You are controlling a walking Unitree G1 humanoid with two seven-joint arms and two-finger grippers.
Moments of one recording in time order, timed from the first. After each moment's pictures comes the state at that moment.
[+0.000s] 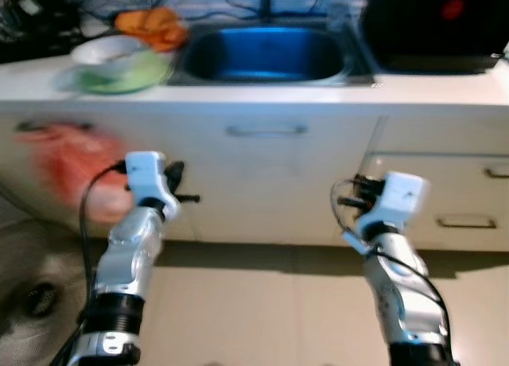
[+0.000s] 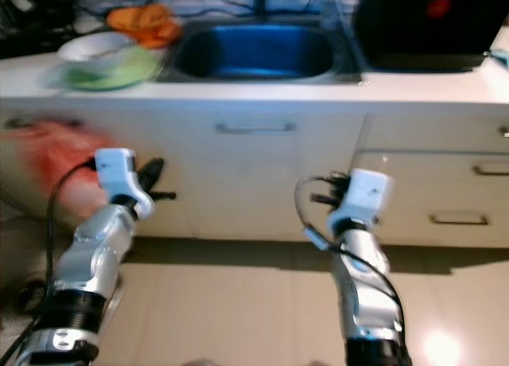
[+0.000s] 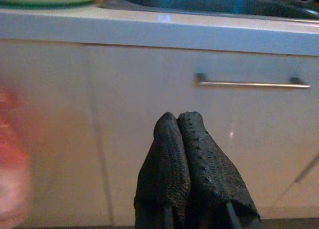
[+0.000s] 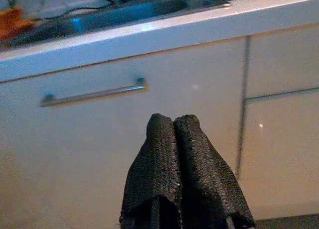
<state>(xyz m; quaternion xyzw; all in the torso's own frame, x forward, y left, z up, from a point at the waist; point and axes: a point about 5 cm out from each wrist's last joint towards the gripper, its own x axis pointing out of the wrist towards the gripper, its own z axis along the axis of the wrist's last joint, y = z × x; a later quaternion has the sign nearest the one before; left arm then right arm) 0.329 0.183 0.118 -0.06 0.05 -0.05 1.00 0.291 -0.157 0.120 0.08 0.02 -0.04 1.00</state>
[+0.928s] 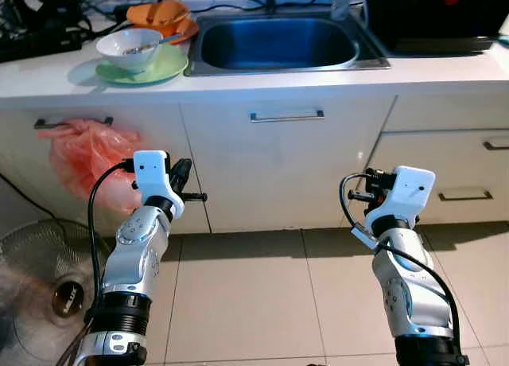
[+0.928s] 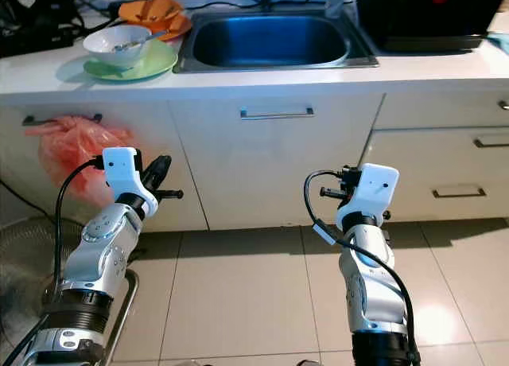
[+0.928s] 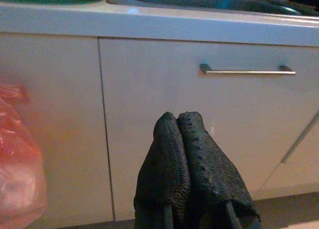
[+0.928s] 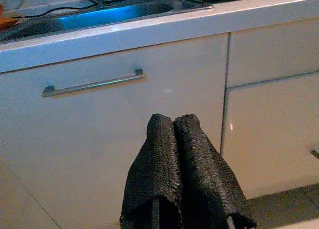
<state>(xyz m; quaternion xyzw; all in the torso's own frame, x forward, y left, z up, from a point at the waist) 0.330 0.173 0.119 -0.07 0.04 -0.06 0.99 0.295 -0.171 0.124 0.06 0.01 -0.05 1.00</state>
